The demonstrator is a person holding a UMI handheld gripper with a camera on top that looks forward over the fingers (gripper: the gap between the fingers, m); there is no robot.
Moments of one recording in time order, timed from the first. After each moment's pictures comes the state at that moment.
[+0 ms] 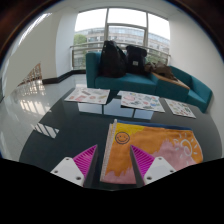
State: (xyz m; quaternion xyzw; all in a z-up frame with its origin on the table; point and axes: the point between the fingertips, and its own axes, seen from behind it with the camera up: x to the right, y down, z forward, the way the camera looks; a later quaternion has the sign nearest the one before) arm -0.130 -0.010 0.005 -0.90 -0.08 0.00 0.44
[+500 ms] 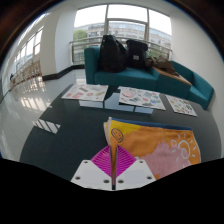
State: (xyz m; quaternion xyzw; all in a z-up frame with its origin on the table) arm -0.121 0.000 -0.003 -0.91 -0.08 0.01 0.40
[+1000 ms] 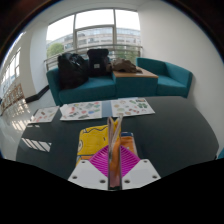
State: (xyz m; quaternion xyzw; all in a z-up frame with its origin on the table) arm 0.120 0.008 0.057 -0.90 0.05 0.00 0.44
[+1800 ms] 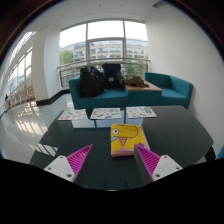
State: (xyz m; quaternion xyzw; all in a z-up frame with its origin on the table) arm 0.033 -0.147 0.146 -0.87 0.01 0.02 0.49
